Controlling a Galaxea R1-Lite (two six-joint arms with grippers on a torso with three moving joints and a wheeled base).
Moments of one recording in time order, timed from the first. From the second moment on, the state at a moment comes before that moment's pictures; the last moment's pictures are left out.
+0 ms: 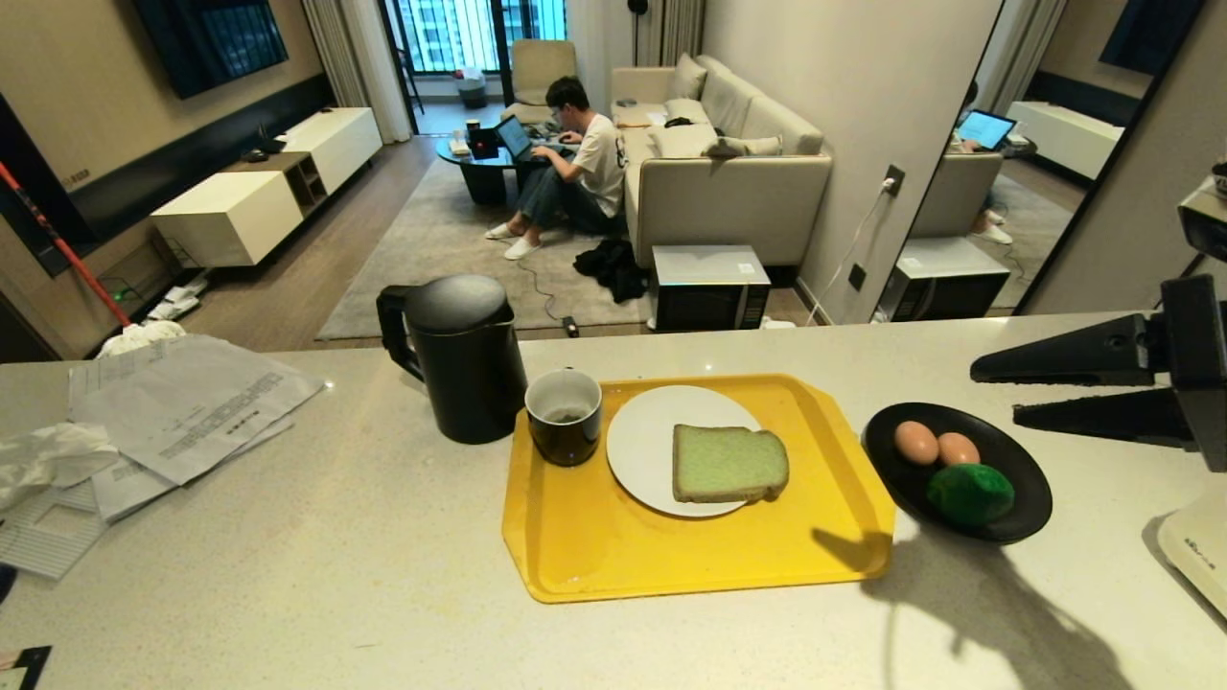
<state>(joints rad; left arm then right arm) 0.01 0.00 0.00 0.00 0.00 0.00 0.30 1.29 -1.25 0.53 0.33 0.61</state>
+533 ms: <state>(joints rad) 0.01 0.00 0.00 0.00 0.00 0.00 0.30 1.48 -1.24 0.50 0.48 0.60</state>
